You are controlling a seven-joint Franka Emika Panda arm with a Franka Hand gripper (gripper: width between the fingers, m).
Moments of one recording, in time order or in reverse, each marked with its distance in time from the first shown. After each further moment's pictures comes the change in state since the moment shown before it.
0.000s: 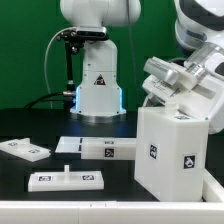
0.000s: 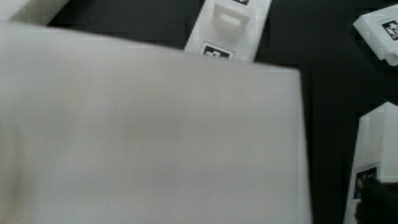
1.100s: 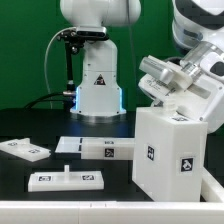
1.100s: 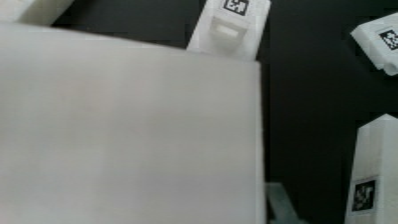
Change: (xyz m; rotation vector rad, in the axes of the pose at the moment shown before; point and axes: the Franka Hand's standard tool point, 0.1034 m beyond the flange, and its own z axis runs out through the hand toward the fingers) arm -0.001 0.001 -0.001 -0.002 -0.001 0.007
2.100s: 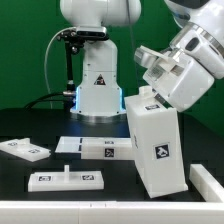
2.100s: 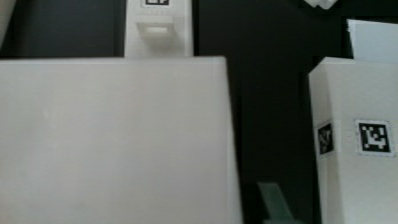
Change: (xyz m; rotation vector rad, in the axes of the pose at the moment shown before) arm -0.023 -0.024 -0.007 0.138 0.182 0.389
